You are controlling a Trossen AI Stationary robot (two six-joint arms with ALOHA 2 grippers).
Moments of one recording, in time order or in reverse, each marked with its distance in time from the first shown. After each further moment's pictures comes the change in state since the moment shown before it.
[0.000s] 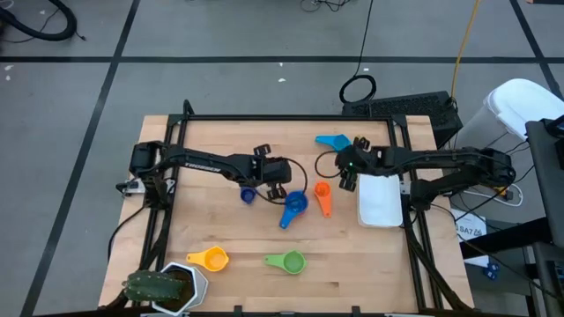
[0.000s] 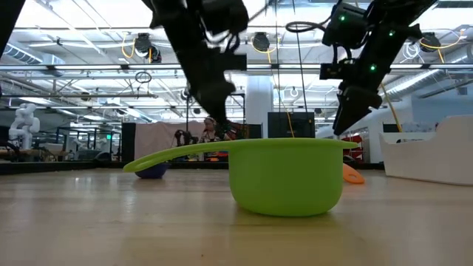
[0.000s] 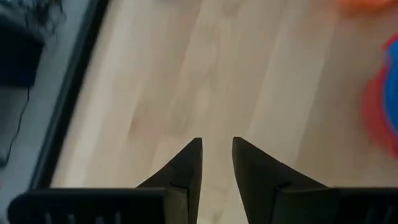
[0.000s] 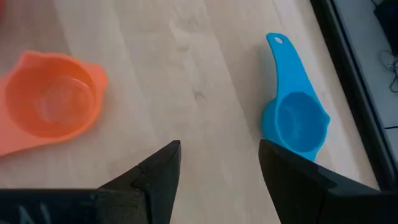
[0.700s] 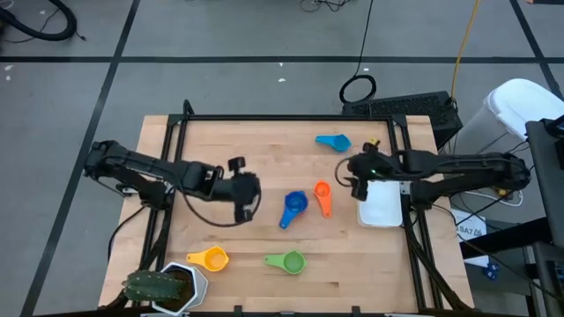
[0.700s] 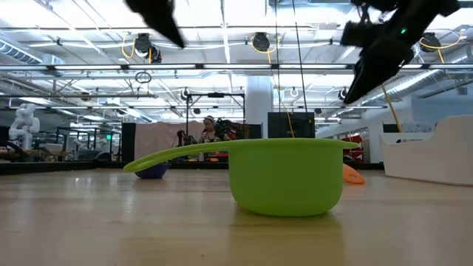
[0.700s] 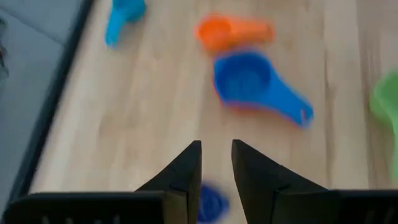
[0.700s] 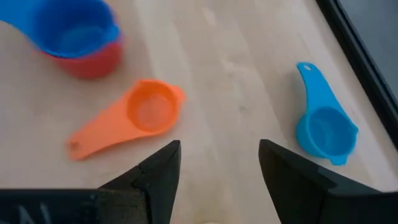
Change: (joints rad) left arm -0.260 -0.389 -0.032 -0.282 0.088 -0.133; right arm 0.146 -0.265 0.003 -0.121 -0.101 0.135
